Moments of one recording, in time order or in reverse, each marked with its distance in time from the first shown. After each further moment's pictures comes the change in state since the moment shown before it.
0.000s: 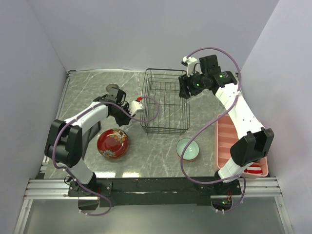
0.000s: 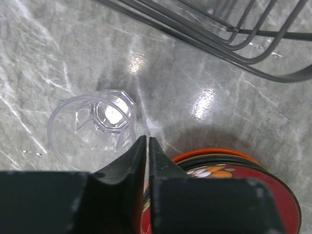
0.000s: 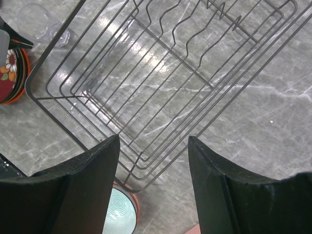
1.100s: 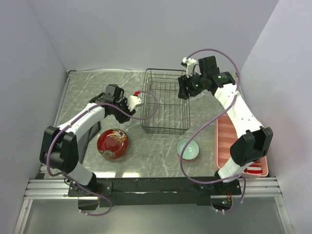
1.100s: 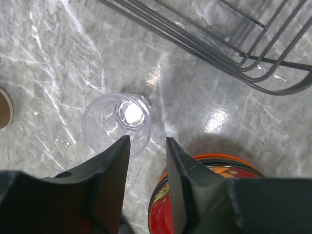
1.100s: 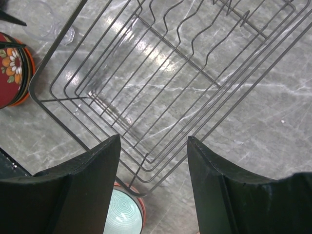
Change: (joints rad) left arm -0.002 -0.087 0.000 0.062 -0.040 -0.082; right arm 0.000 0.007 -0.025 0.023 -0.016 0.034
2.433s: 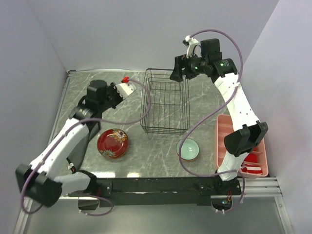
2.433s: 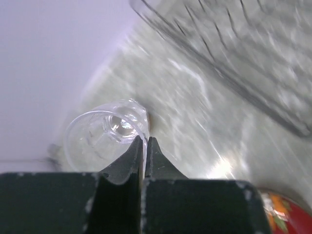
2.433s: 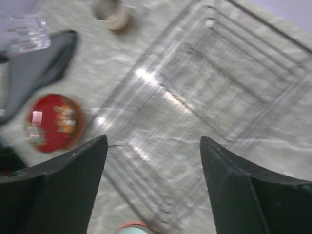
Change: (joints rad) left arm -0.039 -0.327 0.021 0.190 -0.225 -0.036; right arm -0.002 0.148 0.356 -0.010 -0.077 0.121
